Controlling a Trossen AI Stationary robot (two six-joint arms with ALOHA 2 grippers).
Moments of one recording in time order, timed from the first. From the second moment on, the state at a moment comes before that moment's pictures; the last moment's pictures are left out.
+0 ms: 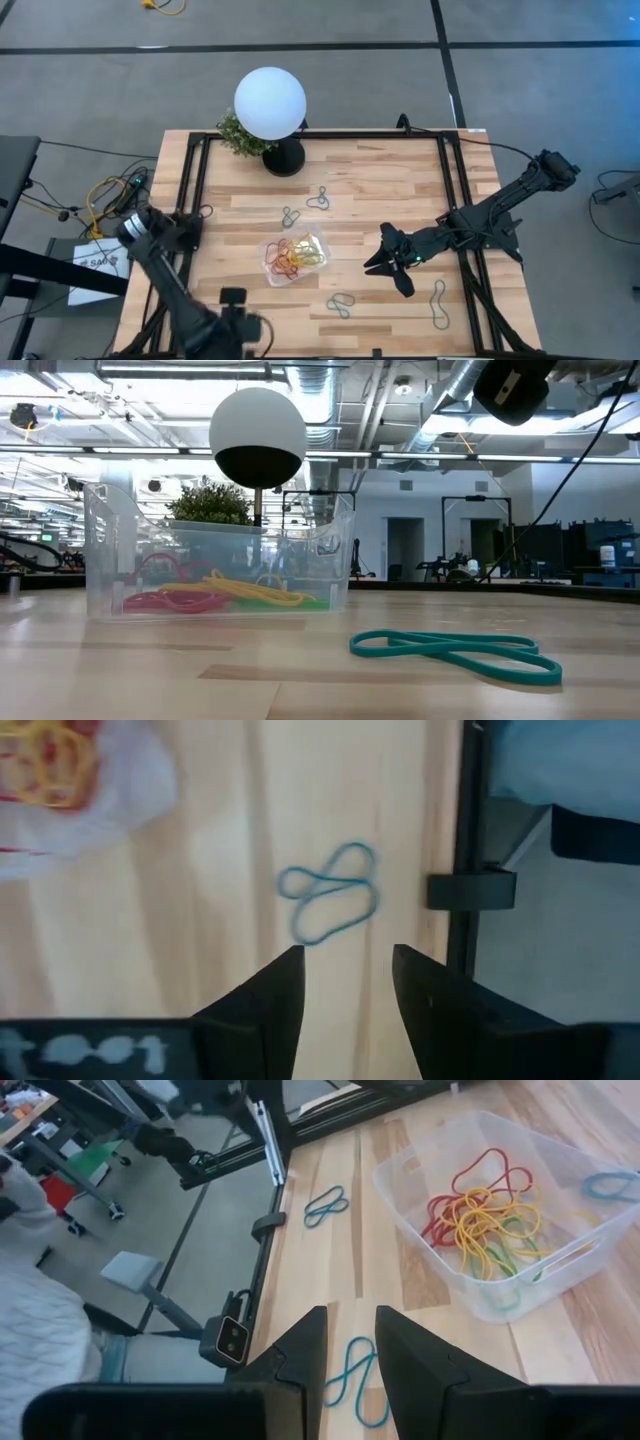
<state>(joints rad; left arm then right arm) -0.91 1.90 1.71 -1.29 -0.13 -0.89 0.50 1.18 0.75 -0.02 0.13 0.52</state>
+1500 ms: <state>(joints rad) -0.92 1.89 1.10 -0.46 -0.16 -0.89 0.41 1.18 0.75 -0.05 0.21 0.51</state>
